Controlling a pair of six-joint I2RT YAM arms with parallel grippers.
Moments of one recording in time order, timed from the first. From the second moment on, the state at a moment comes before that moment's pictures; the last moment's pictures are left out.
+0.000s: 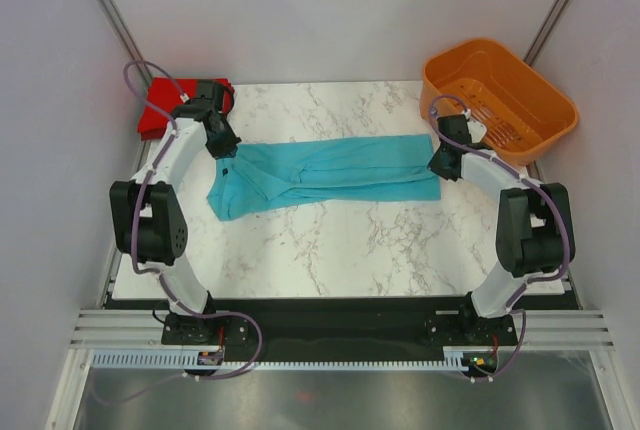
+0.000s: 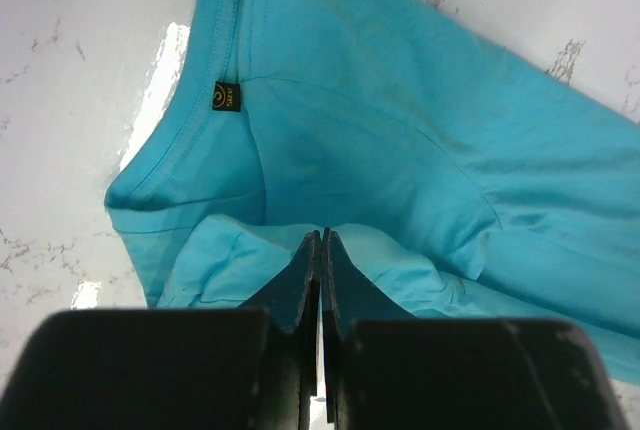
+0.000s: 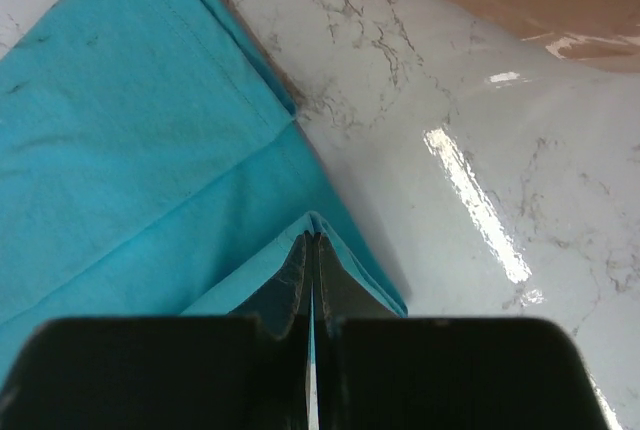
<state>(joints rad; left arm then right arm) -0.09 1.76 1.52 -0.80 -0.13 -0.61 0.11 1.68 1.09 -0.35 0.28 0.67</state>
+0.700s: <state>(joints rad) -0.07 1.97 1.67 -0.81 -0.17 -0.54 0.11 1.86 1.28 -0.44 0.38 0.63</state>
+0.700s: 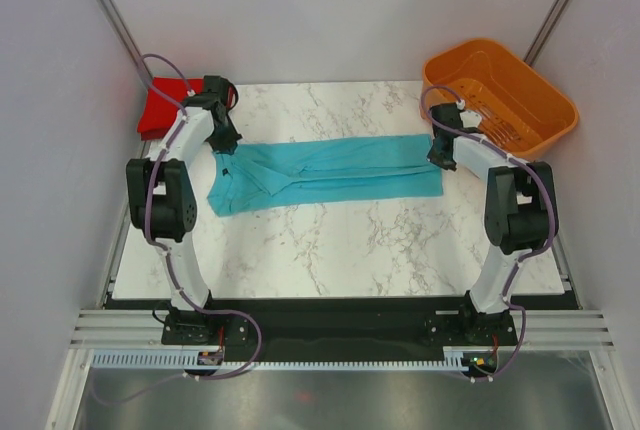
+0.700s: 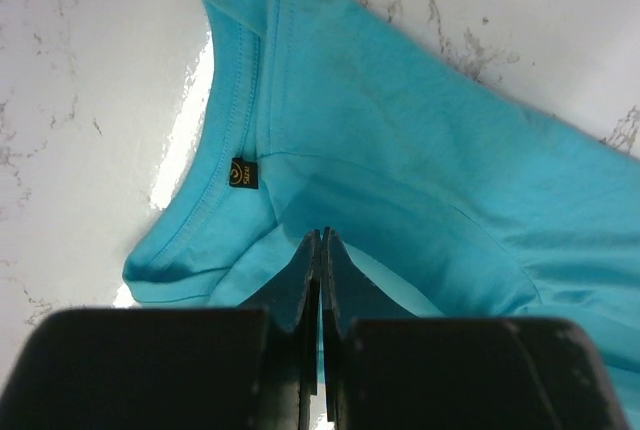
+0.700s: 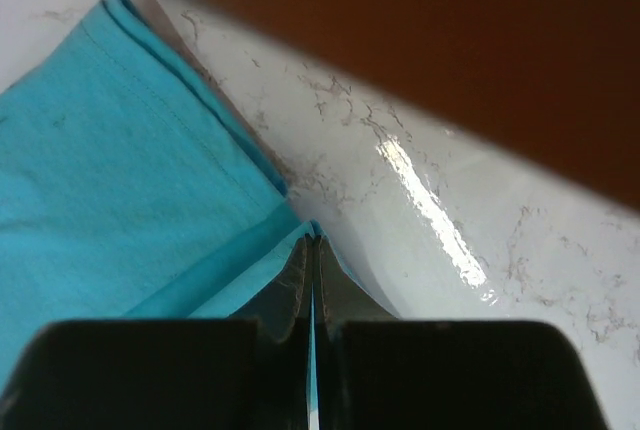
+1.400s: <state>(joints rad) -0.06 2.05 1.73 -0.85 -0.18 -0.48 0.12 1.91 1.33 -0.44 0.39 0.64</state>
